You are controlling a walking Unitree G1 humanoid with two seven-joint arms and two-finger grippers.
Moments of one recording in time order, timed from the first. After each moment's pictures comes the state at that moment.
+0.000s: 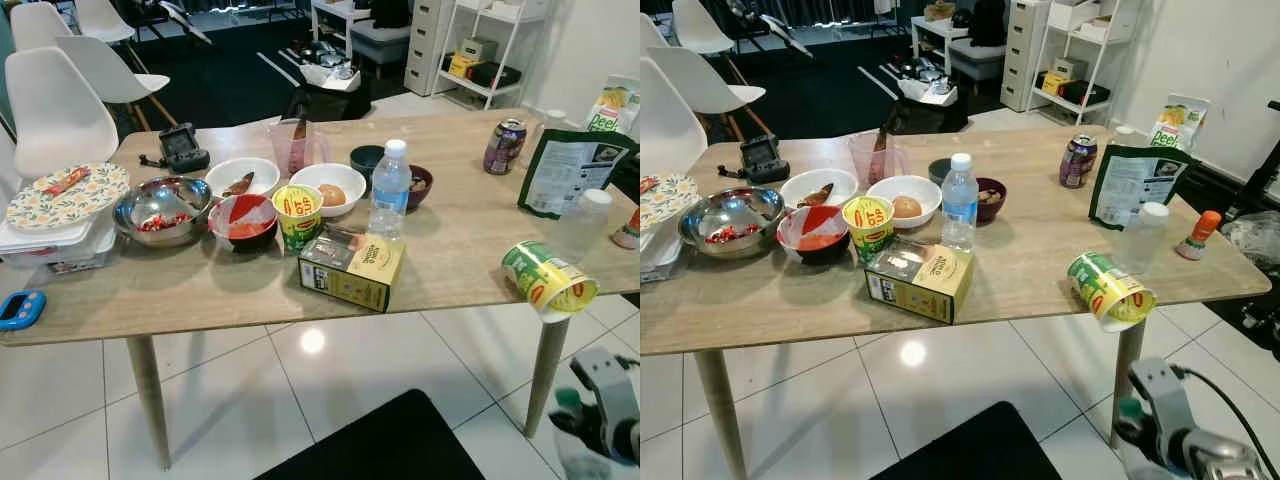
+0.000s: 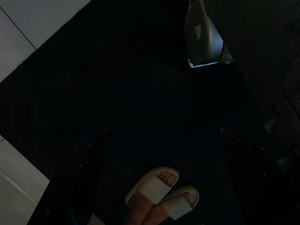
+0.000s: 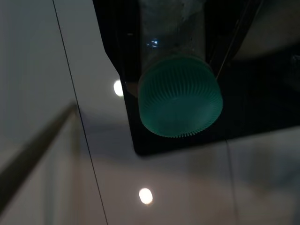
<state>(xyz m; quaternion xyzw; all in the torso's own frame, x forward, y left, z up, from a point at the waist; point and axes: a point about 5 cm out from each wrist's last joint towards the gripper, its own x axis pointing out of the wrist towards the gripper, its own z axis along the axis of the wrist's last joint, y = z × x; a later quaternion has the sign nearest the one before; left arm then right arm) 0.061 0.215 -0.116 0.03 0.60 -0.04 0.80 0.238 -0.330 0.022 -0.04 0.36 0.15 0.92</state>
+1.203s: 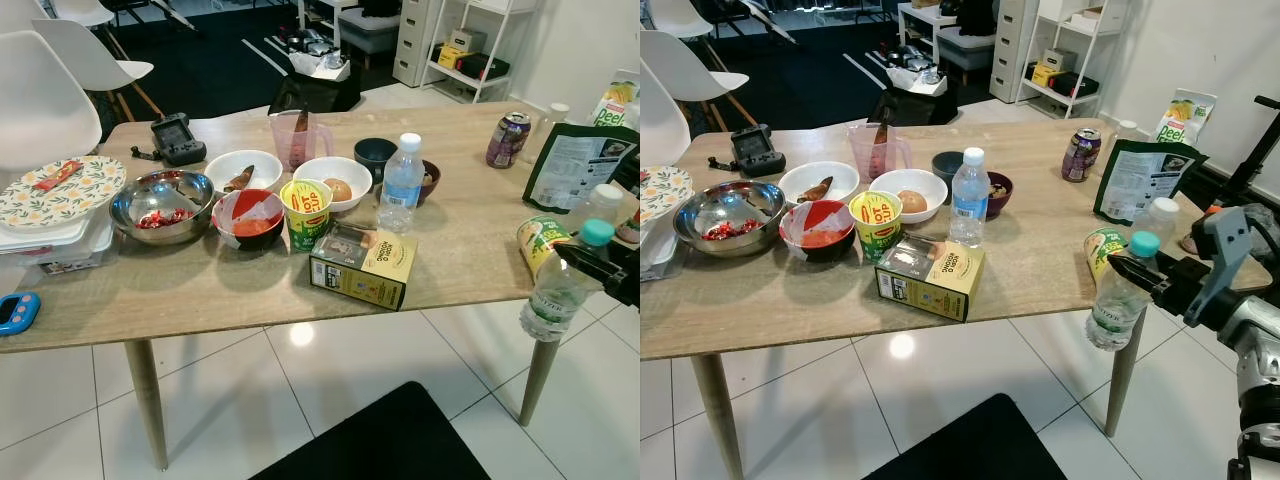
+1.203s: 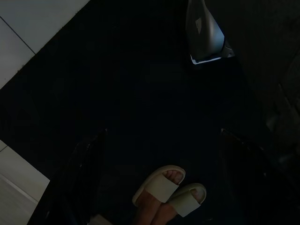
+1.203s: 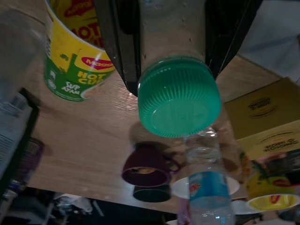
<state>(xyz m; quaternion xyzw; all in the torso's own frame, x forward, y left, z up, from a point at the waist) 0.061 0.214 -0.116 0.03 0.60 -0.04 0.80 0.307 -0.330 0.176 -0.05 0.02 0.28 0.96</state>
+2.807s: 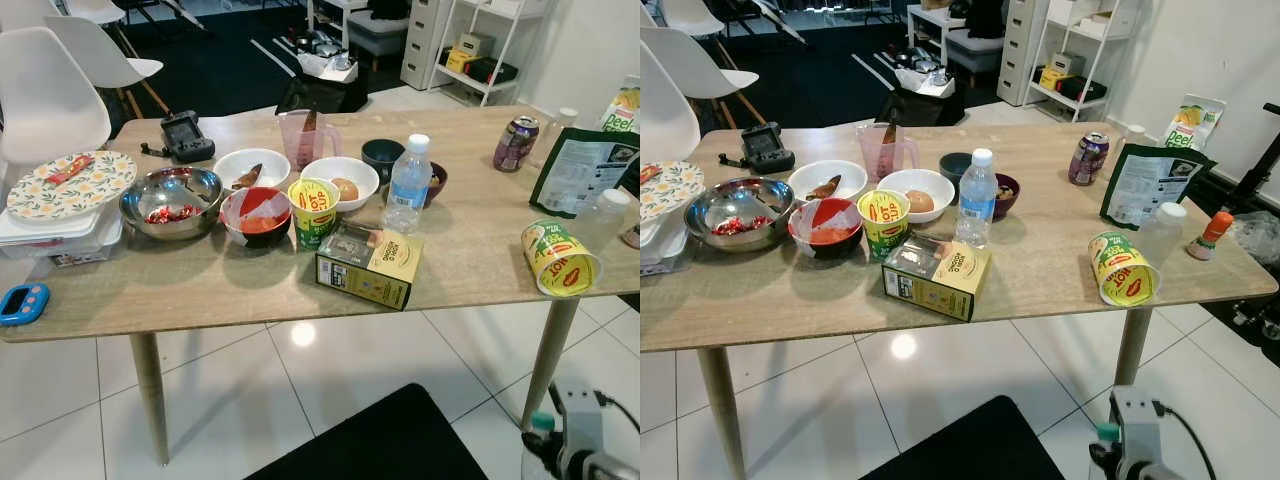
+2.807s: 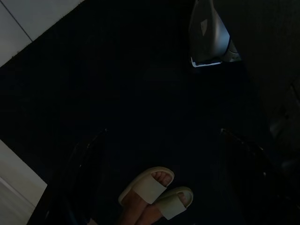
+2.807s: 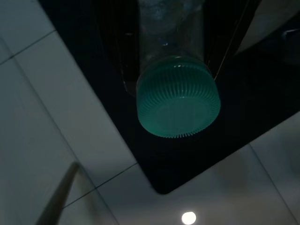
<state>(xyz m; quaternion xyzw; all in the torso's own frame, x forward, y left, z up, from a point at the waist) 0.061 0.216 -0.116 0.01 0.60 -0.01 0.80 0.196 -0.276 -0.052 0.03 0.43 -0.03 0.90</state>
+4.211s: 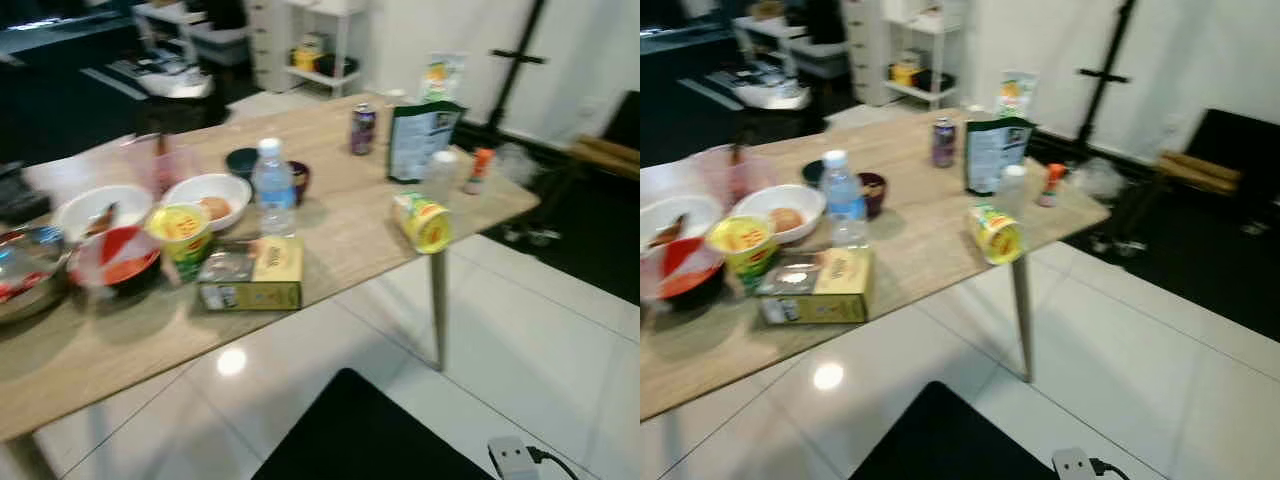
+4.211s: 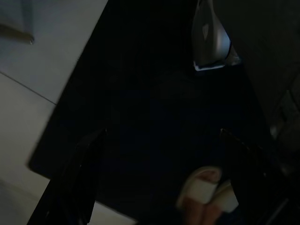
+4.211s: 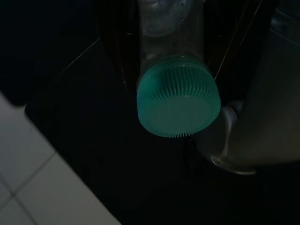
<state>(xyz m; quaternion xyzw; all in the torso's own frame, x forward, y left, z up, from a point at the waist) 0.050 0.219 -0.118 0.01 0.63 0.00 0.78 0.145 -0.224 -0.095 -0.06 0.55 0.03 0.83</state>
